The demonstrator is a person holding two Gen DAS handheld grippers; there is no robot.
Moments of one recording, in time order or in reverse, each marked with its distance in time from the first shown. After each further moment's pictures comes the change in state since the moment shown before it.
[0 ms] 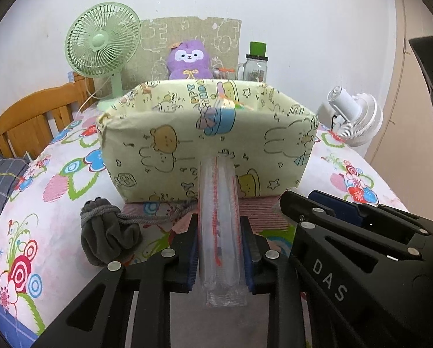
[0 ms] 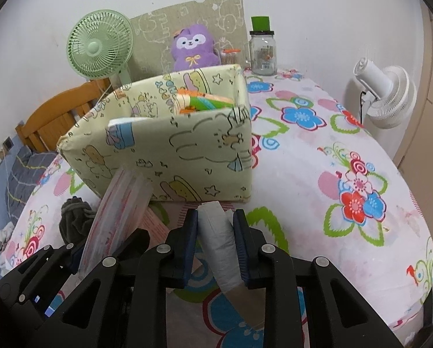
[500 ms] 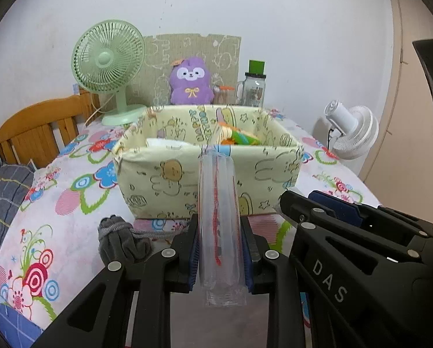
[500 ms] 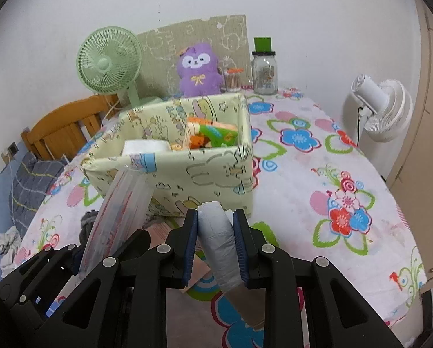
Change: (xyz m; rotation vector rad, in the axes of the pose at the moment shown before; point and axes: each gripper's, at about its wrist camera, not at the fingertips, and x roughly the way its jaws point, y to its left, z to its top) left arm -0.030 -0.002 0.013 -0.005 -0.056 0.000; right arm -0.033 0.006 0.011 -0.011 -0.063 0.005
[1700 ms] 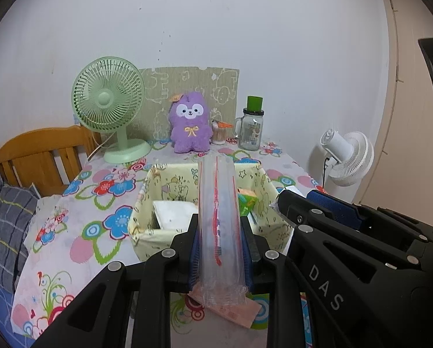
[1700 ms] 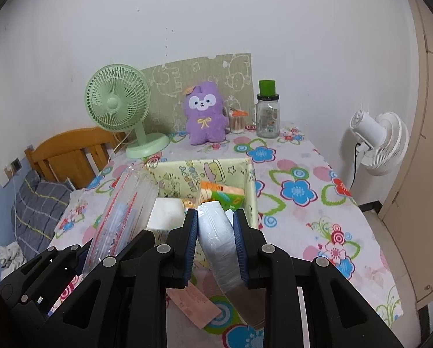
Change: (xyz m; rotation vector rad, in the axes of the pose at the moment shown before) left arm -0.026 0.005 0.066 0.007 -0.093 -0.010; right arm -0.037 0.017 0.060 -0.017 -0.118 -0.006
